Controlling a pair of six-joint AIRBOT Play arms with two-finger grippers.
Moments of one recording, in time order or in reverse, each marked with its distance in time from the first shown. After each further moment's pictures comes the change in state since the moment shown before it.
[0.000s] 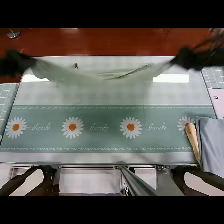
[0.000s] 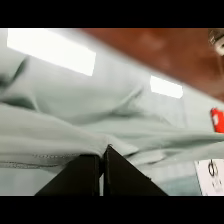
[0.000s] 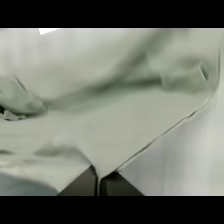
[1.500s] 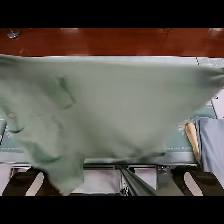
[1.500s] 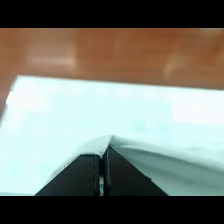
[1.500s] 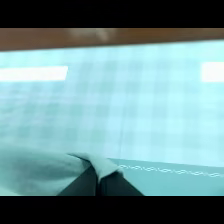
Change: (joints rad) left arm -0.317 0.476 0.031 1.052 0.023 -0.446; right arm 0.001 0.590 -0.136 -0.295 0.231 0.111
